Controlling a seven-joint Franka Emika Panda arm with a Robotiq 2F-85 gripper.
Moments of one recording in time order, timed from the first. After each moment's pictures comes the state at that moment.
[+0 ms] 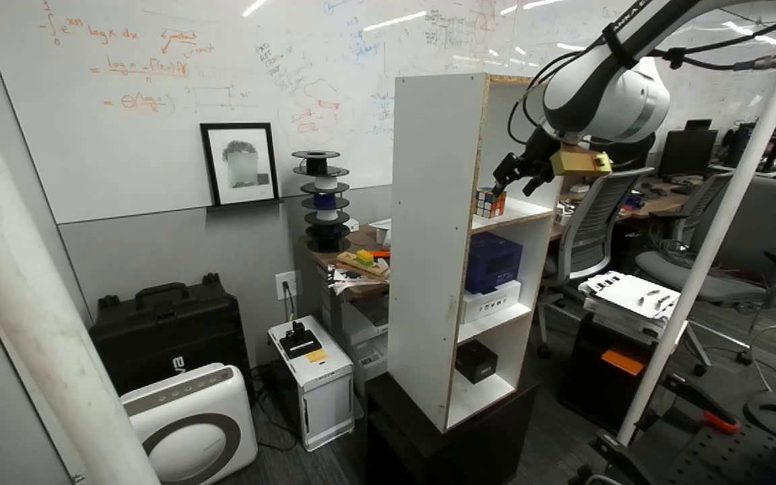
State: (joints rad) arm 0.09 0.00 -0.20 -2.41 0.24 2.95 -0.23
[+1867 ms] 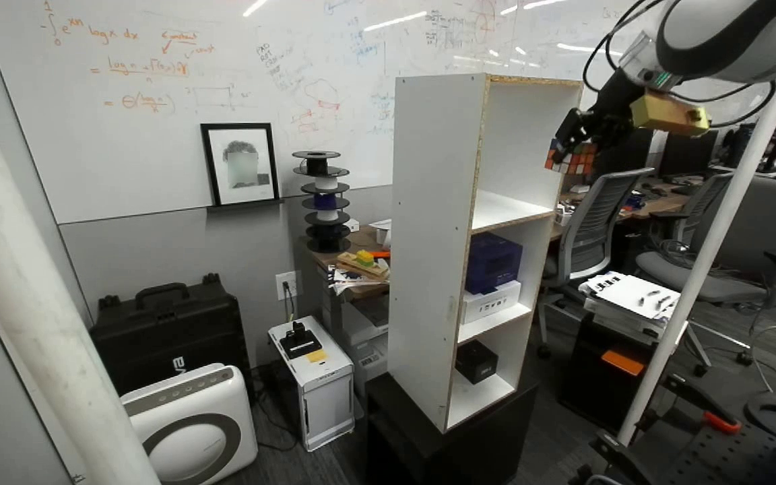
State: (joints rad) arm -0.10 -0.53 -0.08 -2.68 0.00 2.75 0.05
